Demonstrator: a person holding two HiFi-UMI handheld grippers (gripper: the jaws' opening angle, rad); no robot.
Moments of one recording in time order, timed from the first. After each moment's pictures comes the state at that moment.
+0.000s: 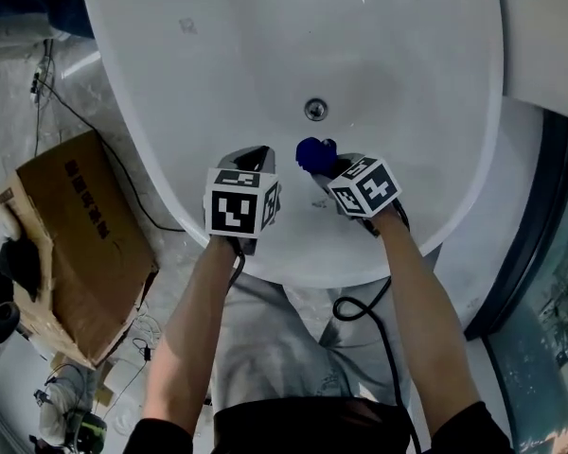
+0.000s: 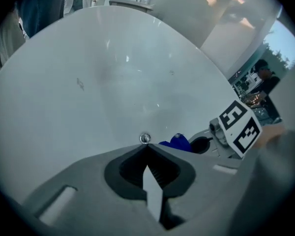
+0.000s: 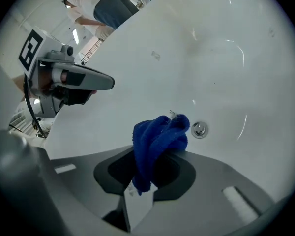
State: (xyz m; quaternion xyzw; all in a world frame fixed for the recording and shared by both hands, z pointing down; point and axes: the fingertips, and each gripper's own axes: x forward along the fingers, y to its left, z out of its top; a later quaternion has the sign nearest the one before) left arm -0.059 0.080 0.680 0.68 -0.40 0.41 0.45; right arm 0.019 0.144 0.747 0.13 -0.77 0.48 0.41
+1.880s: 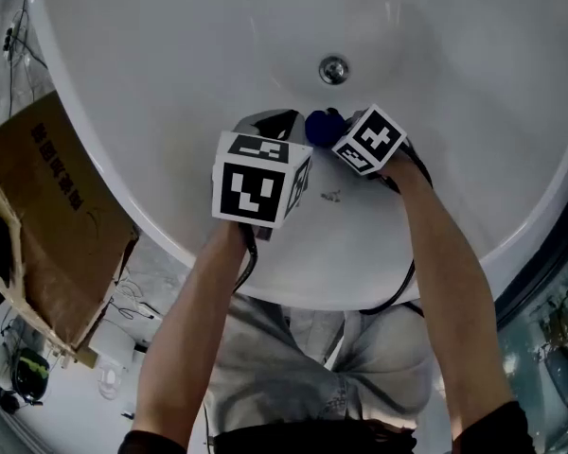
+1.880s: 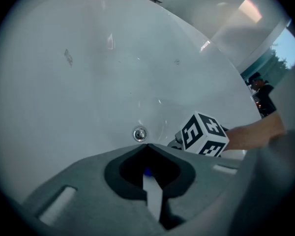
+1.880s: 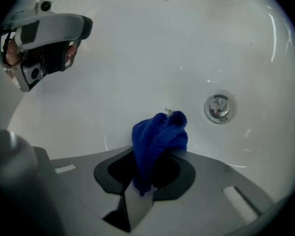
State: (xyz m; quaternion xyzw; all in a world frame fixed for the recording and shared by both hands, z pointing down) left arm -0.044 0.092 0.771 0.68 -0.38 0.38 0.50; right arm 0.013 0.190 0.888 -0.05 -0.72 0.45 0.53
